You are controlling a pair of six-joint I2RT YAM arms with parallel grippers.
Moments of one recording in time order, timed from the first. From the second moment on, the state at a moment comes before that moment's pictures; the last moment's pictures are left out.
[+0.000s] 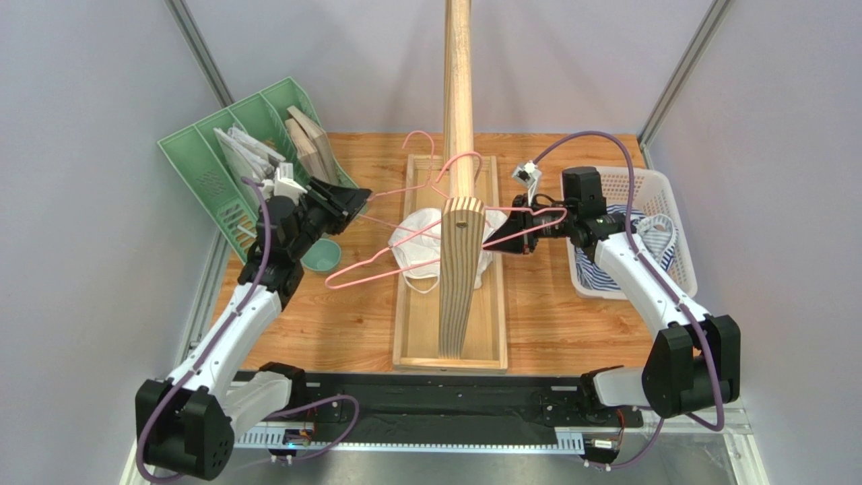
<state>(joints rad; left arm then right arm) -0.23 1.04 0.73 0.18 0.23 -1.17 0.23 1.34 1.03 -0.37 -1.04 0.01</state>
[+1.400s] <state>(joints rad) -0.09 1.28 1.12 -0.47 1.12 0.10 0.25 1.47 1.20 -0.78 -1.24 -0.36</state>
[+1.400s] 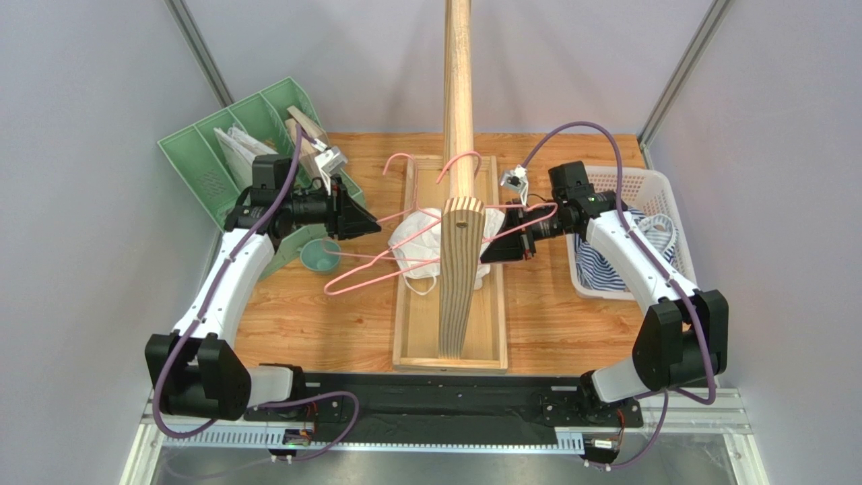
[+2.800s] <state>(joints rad) -0.13 1.11 1.09 -0.31 0.98 0.01 0.17 1.30 1.04 -0.37 -0.60 0.31</state>
